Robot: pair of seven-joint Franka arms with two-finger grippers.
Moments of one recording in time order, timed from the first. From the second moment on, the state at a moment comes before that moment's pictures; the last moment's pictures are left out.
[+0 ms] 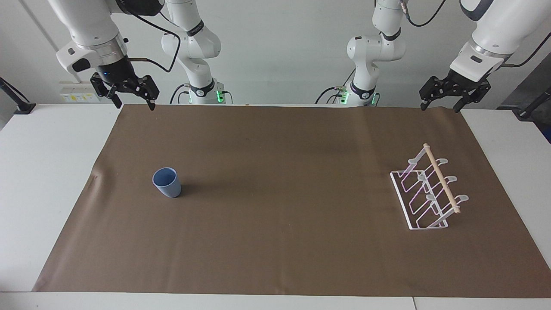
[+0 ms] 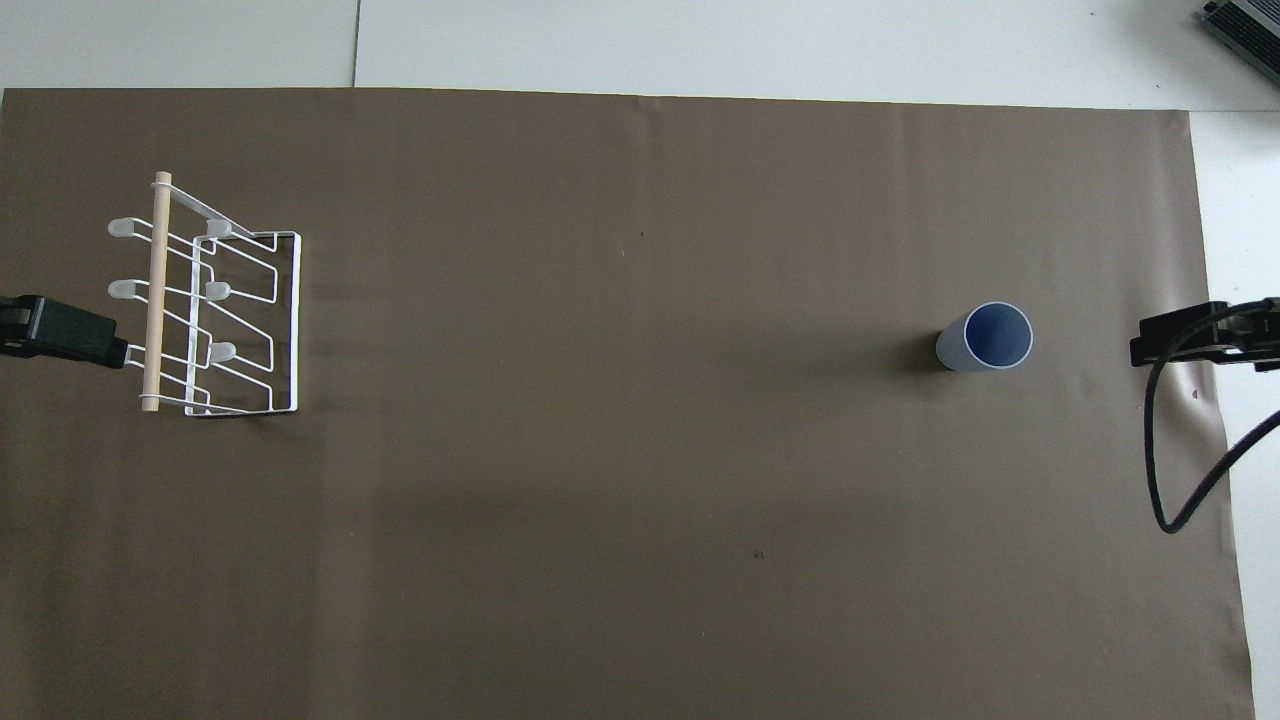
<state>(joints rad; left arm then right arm) -0.06 -0.02 0.00 -1.52 -0.01 1.44 0.07 -0.06 -0.06 0.02 -1.59 -0.02 1.52 0.02</state>
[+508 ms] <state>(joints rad) -0.06 -0.02 0.00 -1.52 -0.01 1.44 0.07 -0.06 -0.06 0.01 -1.60 -0.02 1.52 0.02</state>
